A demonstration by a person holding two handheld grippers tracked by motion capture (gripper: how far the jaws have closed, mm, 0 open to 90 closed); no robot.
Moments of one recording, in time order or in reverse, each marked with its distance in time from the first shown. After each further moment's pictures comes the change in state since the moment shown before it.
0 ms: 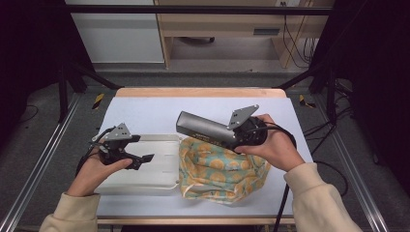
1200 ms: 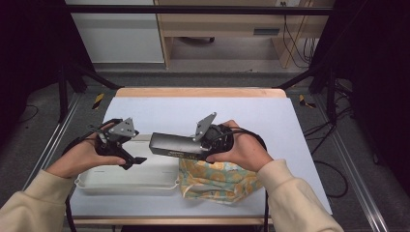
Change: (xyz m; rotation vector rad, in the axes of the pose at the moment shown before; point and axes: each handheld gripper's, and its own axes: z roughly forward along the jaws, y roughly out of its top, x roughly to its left) left arm 0.006 0.037 -0.018 0.240 -0.099 0.298; right arm 0.033 0.049 0.053 0.087 0.149 -0.103
